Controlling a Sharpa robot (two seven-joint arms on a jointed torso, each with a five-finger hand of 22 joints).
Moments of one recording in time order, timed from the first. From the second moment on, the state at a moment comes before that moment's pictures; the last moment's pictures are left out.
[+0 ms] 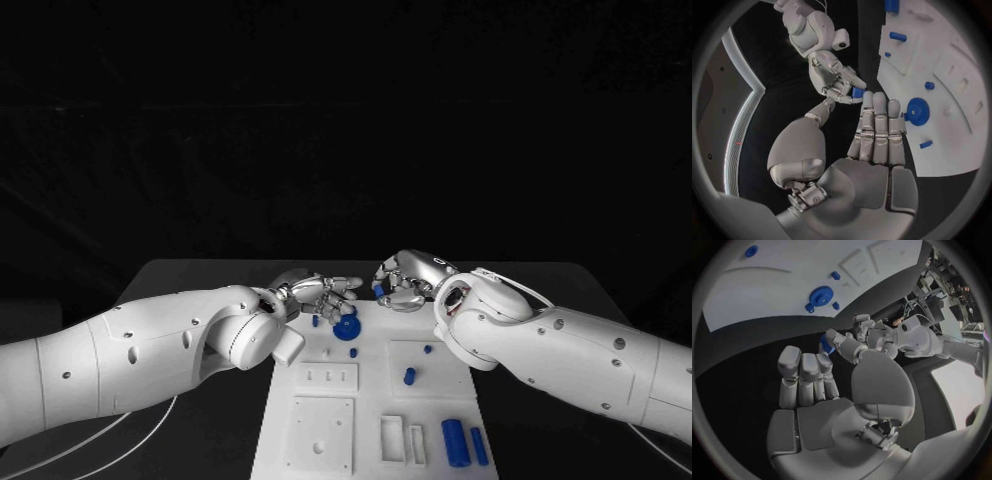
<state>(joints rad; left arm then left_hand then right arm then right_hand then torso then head) 1.36 -0.69 -0.16 1.41 -0.24 -0.29 -0.02 0.86 -0.23 0.51 -0.04 0.05 0.89 0.15 0.35 0.39 1.35 0.05 0.12 0.24 1.08 -0.02 0.74 0.68 0.05 0.86 -0.11 0.66 1.31 1.24 -0.61 0.03 1.41 -1.46 -0.35 -0.29 1.12 -0.15 0.79 -0.21 0.05 0.99 0.05 0.37 0.42 1.11 -0.02 1.20 1.16 1.31 -0.12 1.24 1.05 0.17 1.24 -0.09 1.10 1.31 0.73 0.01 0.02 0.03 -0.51</state>
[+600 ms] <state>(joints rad) 1.36 -0.68 -0.16 1.42 -0.25 -0.32 -0.07 0.88 -0.21 0.51 -0.03 0.05 0.90 0.14 0.36 0.40 1.35 0.05 0.12 0.26 1.08 -0.02 0.74 0.68 0.05 0.85 -0.11 0.66 1.31 1.24 -0.56 0.03 1.44 -1.53 -0.34 -0.34 1.12 -0.15 0.80 -0.20 0.06 0.99 0.05 0.36 0.42 1.11 -0.02 1.20 1.16 1.31 -0.12 1.24 1.05 0.18 1.24 -0.09 1.10 1.31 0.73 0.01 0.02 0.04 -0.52</state>
